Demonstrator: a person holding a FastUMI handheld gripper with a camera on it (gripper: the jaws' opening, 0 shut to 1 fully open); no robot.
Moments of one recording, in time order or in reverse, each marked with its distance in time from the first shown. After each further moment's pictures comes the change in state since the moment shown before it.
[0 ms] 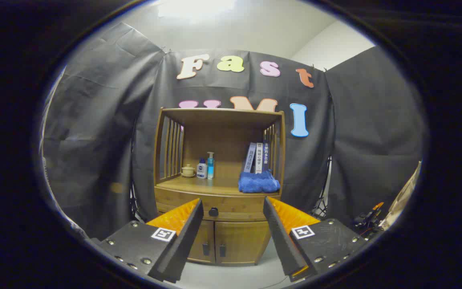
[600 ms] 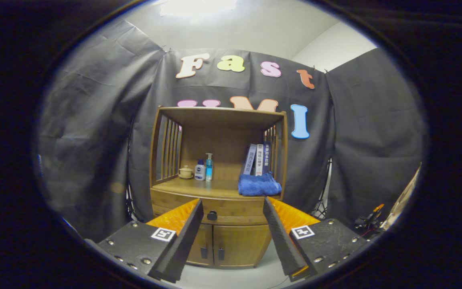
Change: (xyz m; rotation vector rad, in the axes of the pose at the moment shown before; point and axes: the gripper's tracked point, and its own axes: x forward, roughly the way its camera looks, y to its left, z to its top) arm 0.038 0.013 -0.002 -0.009 -0.014 -0.003
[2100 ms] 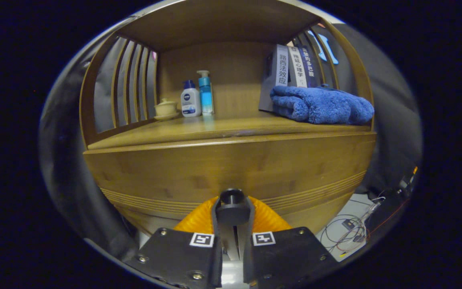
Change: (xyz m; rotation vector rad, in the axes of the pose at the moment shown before) arm 0.256 0.074 -0.237 0.077 0.456 -0.012
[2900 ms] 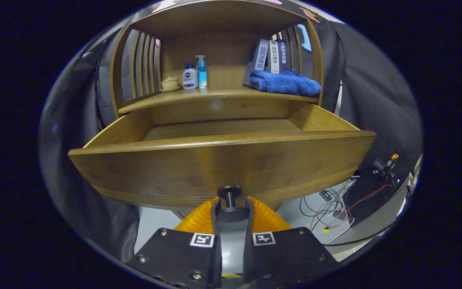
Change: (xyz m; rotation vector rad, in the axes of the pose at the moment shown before) arm -0.165 -0.013 -0.070 0.014 0.178 -0.099
